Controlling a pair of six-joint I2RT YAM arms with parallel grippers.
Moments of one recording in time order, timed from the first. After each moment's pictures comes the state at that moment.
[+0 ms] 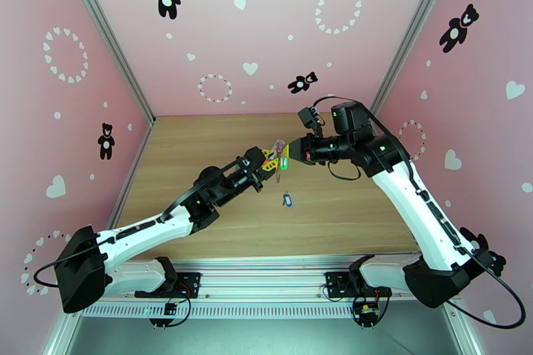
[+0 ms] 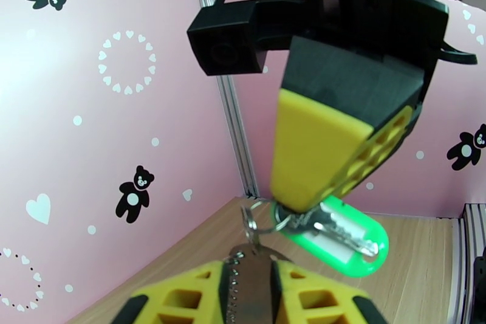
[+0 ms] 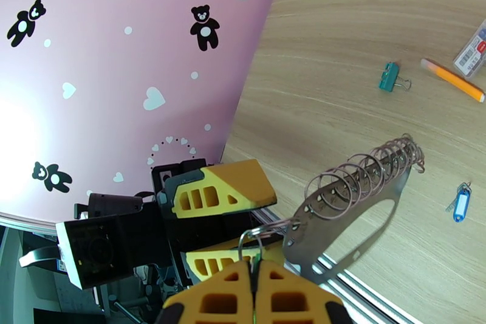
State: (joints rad) left arm -0.88 1.26 0.79 0.65 0.08 0.21; right arm 0.46 1.31 1.60 -0.95 -0.72 0.60
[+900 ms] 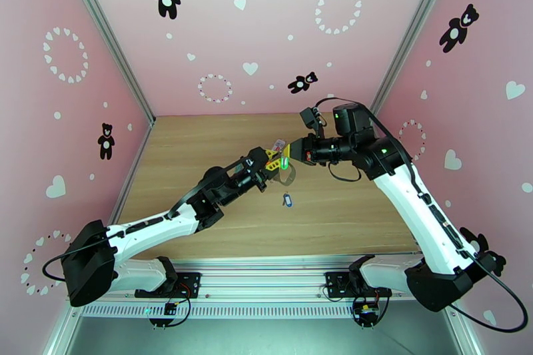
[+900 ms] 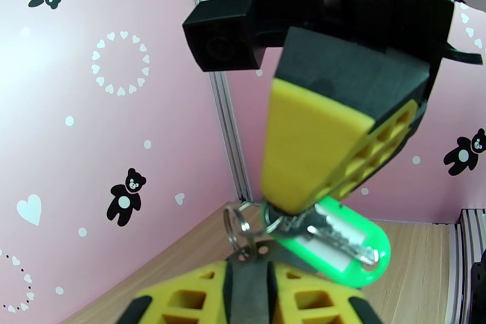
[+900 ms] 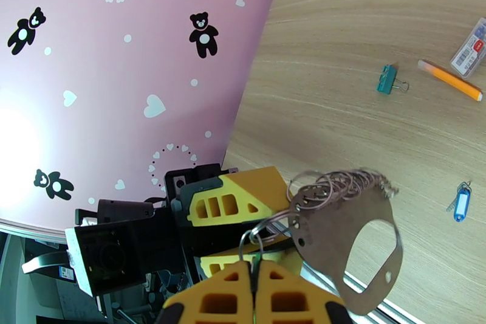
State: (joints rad) left arm -0.89 1.31 0.79 0.72 0.08 0.18; right arm 0.46 1.29 1.58 -0.92 -0.70 0.63
